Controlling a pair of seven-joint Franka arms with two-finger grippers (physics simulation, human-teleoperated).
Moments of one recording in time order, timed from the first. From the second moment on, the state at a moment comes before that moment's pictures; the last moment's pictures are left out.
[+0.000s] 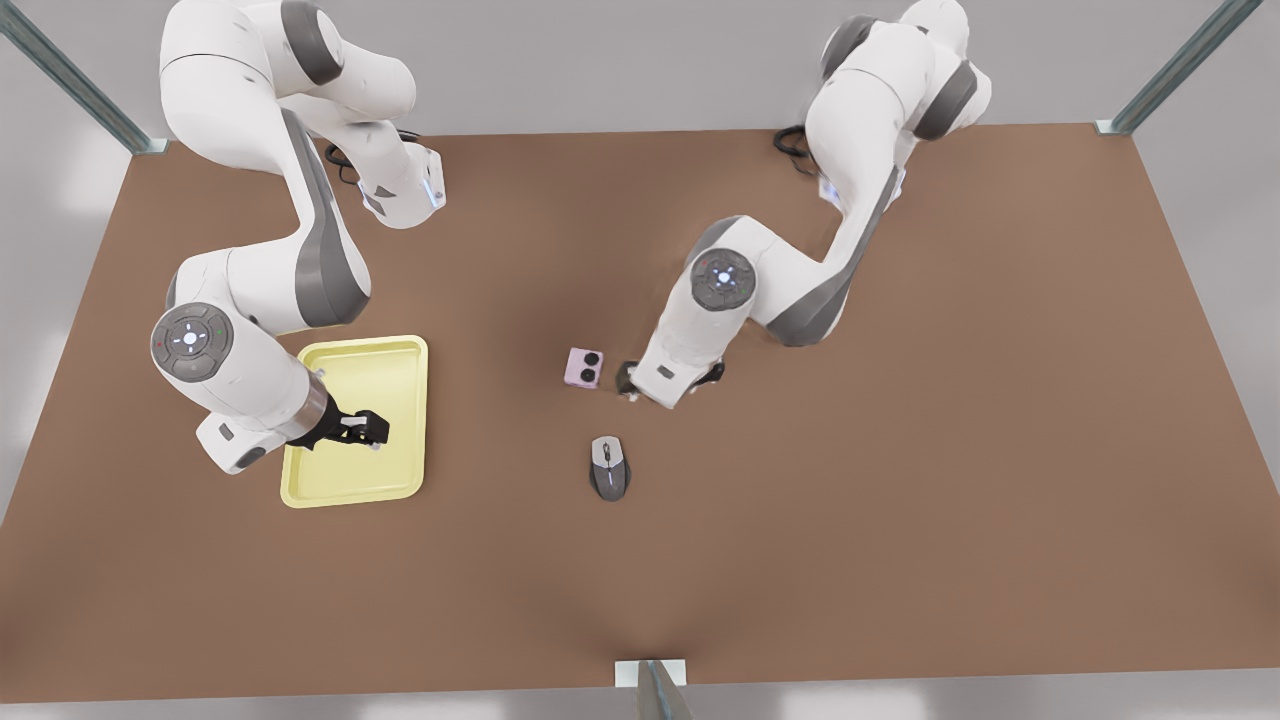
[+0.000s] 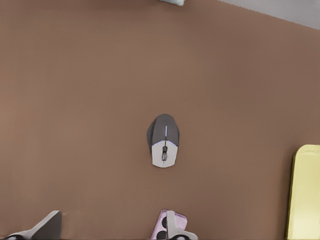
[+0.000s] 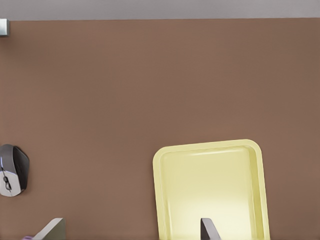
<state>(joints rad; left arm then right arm) -0.52 0.58 -0.07 -1.09 -0.08 1.78 -0.81 0.06 0.42 0.17 -1.27 -0.09 1.69 0.25</state>
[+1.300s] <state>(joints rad) -0.28 0.29 0.02 -1.33 -0.14 1.41 -0.19 0.32 0.63 0.35 -1.83 -0.08 2.28 0.95</state>
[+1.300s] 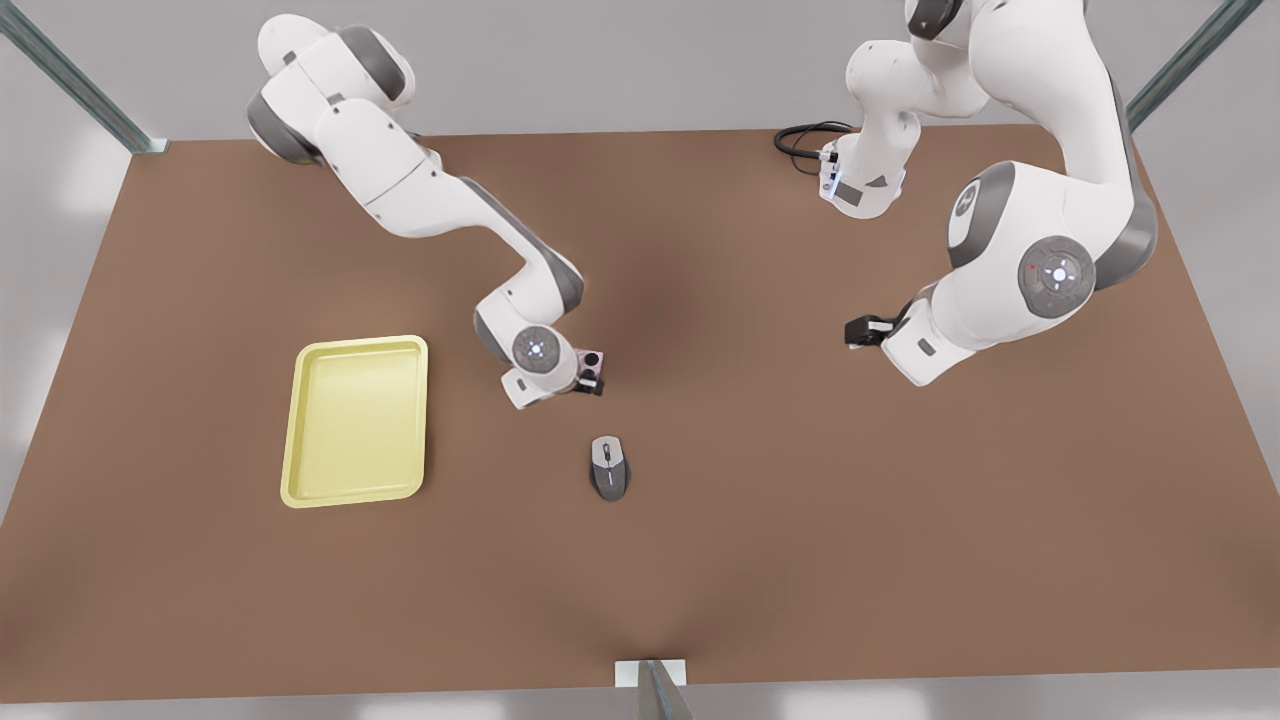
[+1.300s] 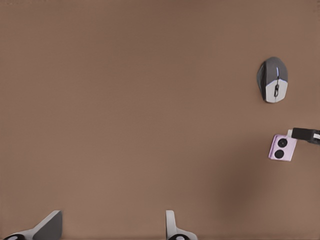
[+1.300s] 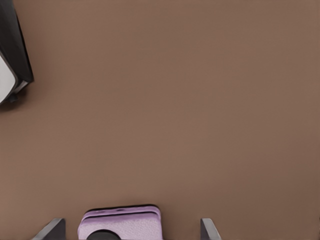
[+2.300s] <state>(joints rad) -0.28 0.29 0.02 -1.33 -0.14 1.43 -0.12 0.36 0.66 0.38 -1.89 -0.09 2.40 0.88</state>
